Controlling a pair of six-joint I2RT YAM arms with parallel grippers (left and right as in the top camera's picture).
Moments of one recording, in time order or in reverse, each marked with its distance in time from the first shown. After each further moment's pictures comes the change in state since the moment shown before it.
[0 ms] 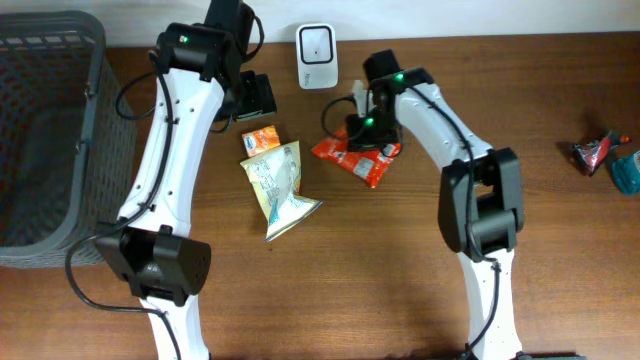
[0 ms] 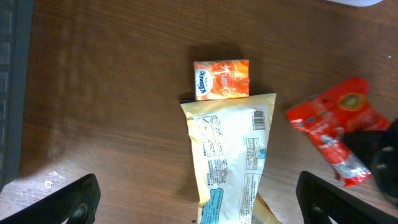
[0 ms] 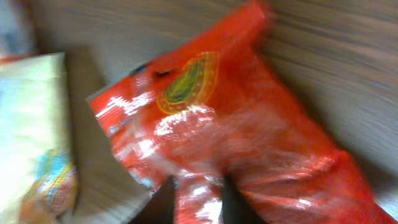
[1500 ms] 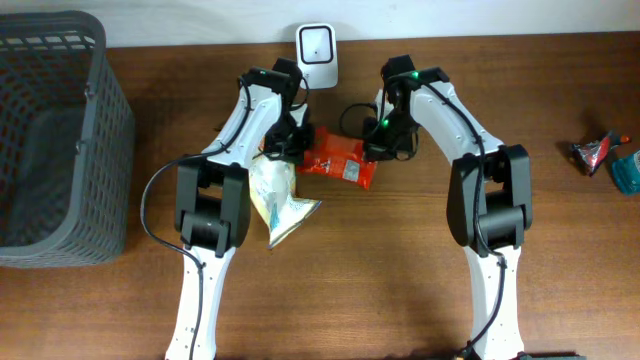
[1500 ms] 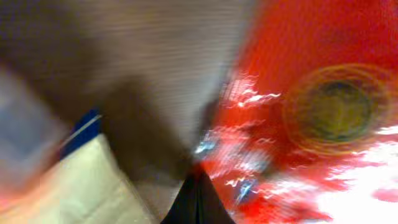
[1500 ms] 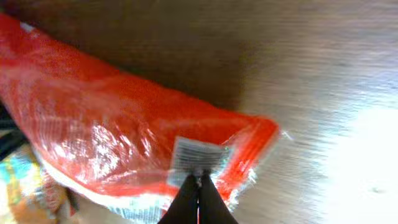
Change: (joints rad) left arm -0.063 0.454 -0.062 0.202 0.385 0.223; right arm -0.087 0.015 0.008 -0.142 0.016 0.191
